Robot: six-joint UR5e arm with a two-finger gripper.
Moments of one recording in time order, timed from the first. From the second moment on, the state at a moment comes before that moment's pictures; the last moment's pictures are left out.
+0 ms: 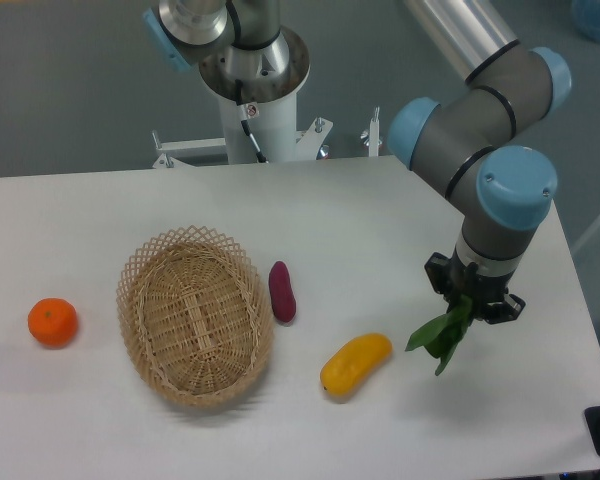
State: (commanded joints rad) arm 2.59 -2.06 -1.39 -1.17 1.56 1.26
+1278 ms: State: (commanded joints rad) arm 2.27 -1.99 -1.54 -1.17 1.52 1.11
